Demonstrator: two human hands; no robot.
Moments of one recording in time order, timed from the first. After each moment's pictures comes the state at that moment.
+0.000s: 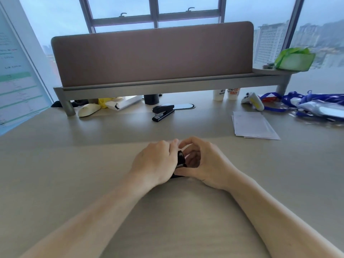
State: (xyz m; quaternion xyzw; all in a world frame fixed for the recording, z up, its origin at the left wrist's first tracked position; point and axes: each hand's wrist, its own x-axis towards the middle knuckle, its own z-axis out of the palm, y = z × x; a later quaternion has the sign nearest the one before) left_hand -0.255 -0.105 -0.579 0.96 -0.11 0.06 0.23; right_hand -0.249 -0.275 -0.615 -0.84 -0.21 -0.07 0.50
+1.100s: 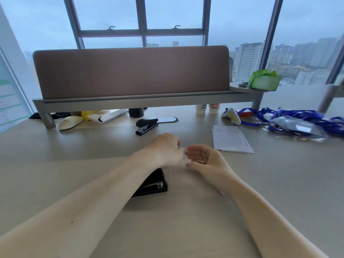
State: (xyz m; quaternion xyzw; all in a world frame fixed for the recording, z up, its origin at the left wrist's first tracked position) left_hand -0.203 -0.168 -0.537 0.97 -0.17 -0.02 0.14; right_hand -0.238 -0.326 -0.612 -0.77 -0.04 -0.07 0.63
